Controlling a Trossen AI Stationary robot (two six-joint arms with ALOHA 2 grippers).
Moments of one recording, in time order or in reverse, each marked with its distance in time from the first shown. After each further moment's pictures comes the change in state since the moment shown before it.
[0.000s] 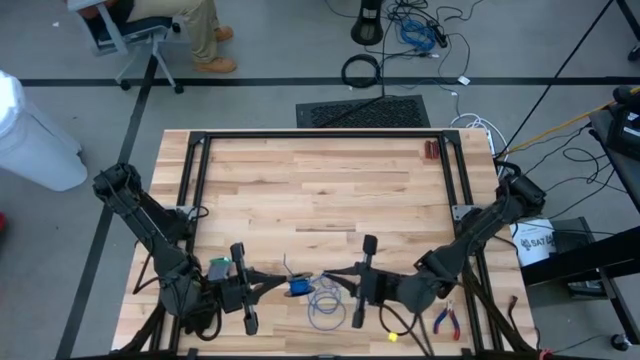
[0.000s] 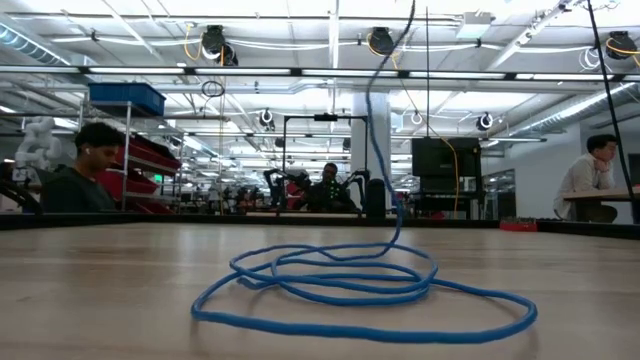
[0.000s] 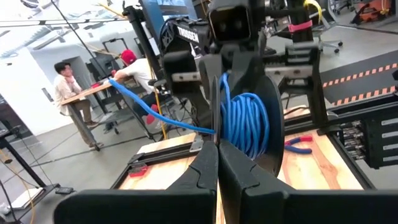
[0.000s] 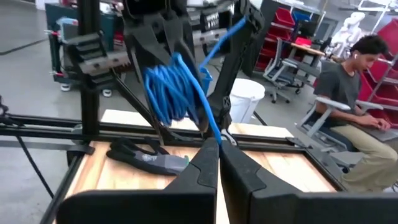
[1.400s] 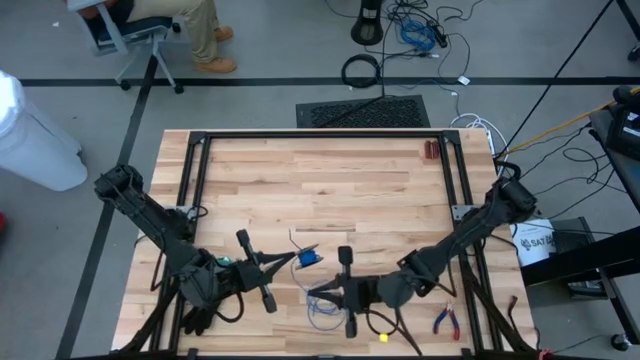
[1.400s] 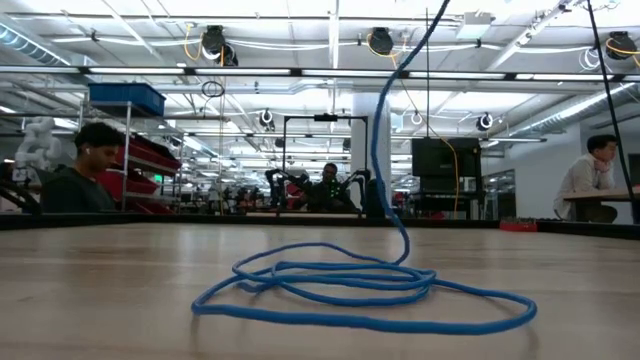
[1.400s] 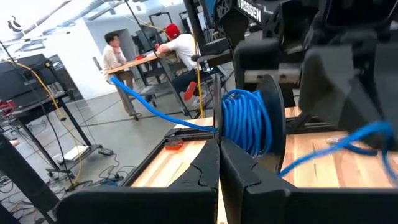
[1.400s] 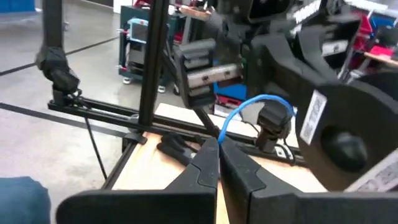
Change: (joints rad) left arm 0.106 0.028 -0.007 -0.003 -0.108 -0.087; right arm -0.072 0.088 0.000 0.078 -0.319 -0.035
